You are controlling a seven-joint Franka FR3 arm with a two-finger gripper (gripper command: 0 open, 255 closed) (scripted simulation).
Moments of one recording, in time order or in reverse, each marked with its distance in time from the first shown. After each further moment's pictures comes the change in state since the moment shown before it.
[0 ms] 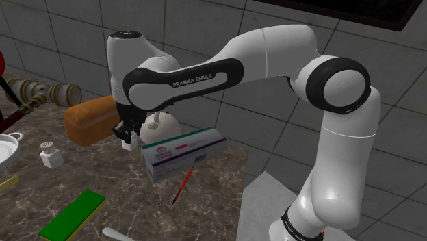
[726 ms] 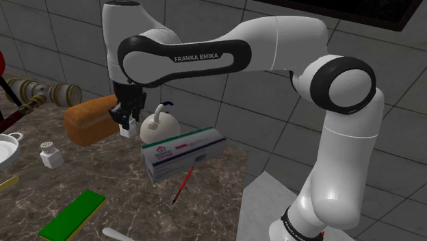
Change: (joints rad) arm 0.006 -0.020 0.009 0.127 0.020 -0.143 -0.026
